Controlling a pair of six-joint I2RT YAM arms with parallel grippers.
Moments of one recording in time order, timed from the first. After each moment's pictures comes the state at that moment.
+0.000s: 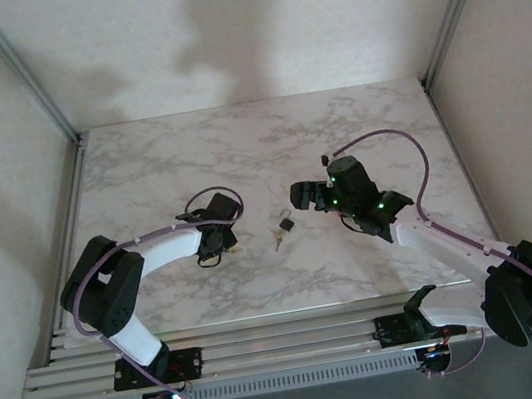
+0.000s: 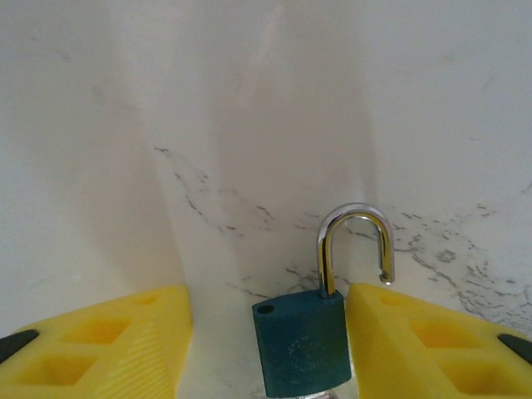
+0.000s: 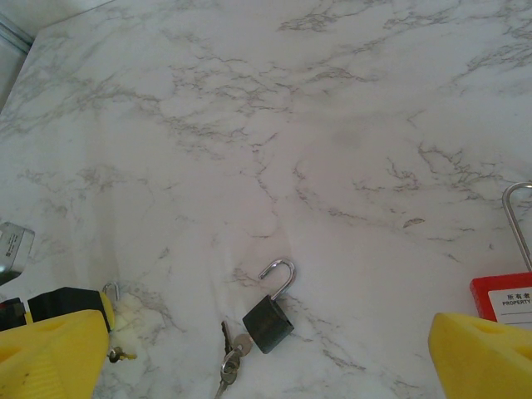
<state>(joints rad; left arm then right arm) -0.59 1.68 0.88 -0.47 -0.25 -0.99 0.61 1.19 0.79 -0.23 0.05 0.56</state>
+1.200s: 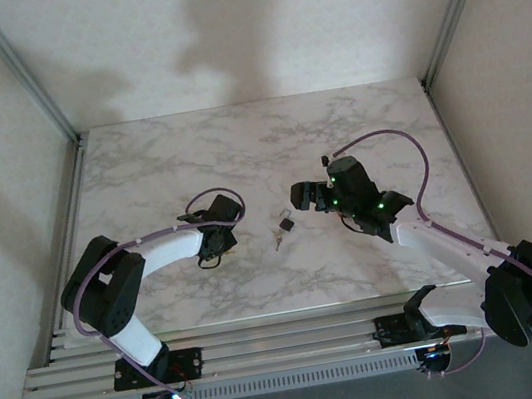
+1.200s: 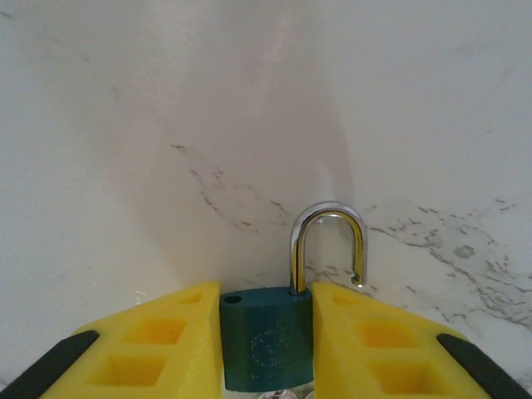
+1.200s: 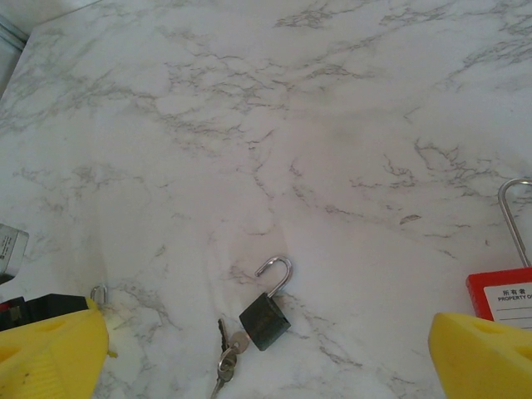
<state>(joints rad) -0.60 1.68 0.88 -0.49 -0.28 -0.98 0.61 1.19 0.79 -0.24 0.05 0.56</state>
